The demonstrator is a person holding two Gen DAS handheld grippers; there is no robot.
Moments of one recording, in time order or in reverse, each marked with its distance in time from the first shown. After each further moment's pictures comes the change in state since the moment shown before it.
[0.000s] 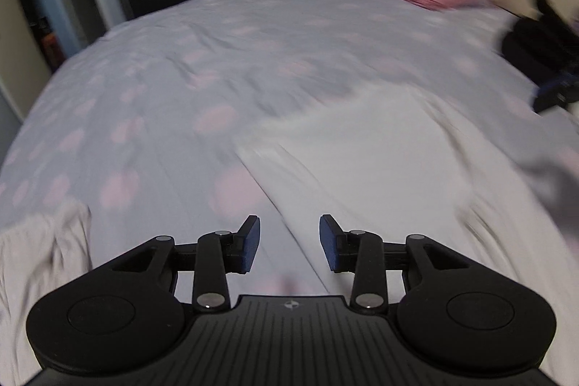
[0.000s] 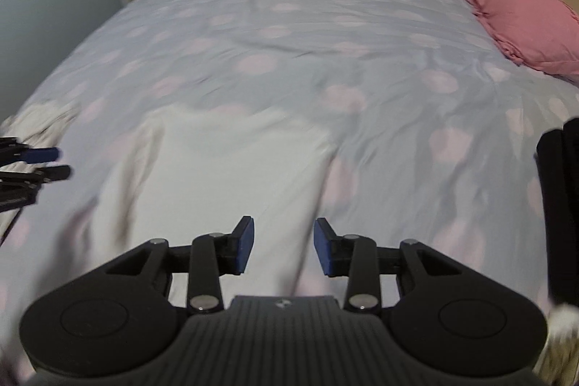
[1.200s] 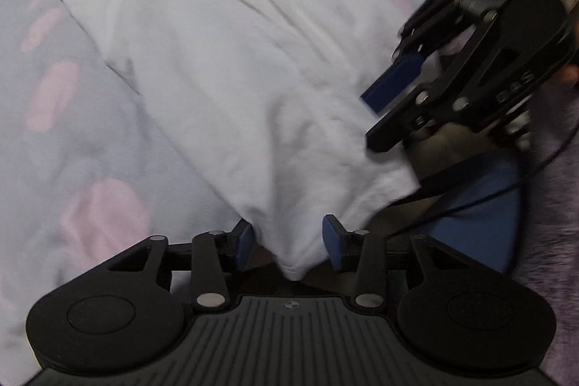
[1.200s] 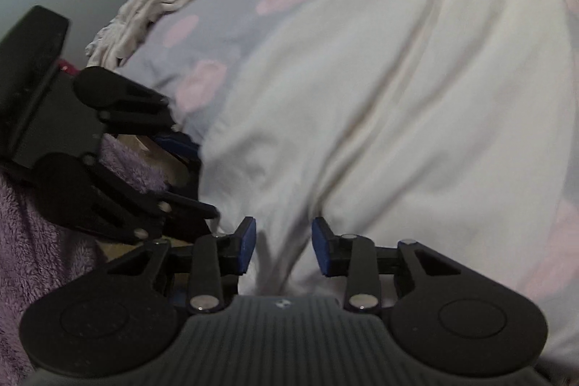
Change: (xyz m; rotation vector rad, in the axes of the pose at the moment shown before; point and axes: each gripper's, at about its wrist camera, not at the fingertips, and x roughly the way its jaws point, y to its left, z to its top) left arm -0.122 -0.170 -0.228 0.223 0.322 -0.363; right arm -0.025 0.171 -0.284 -0.120 0.295 0.427
